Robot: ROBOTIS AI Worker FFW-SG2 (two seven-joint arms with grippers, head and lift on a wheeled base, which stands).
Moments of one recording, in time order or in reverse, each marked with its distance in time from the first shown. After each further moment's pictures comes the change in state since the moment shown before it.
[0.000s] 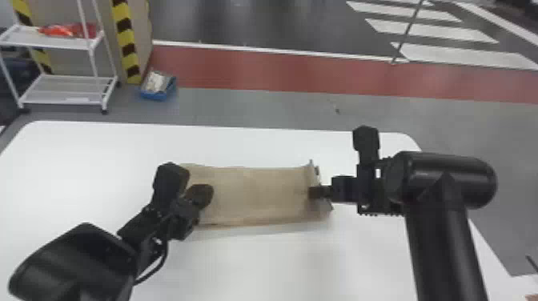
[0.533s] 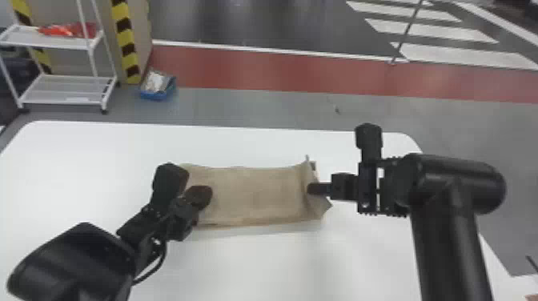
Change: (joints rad) left arm -0.005 0.002 -0.002 0.008 -0.002 0.012 -0.015; right arm 0.031 0.000 -0.018 -0.070 -0.075 -0.017 0.017
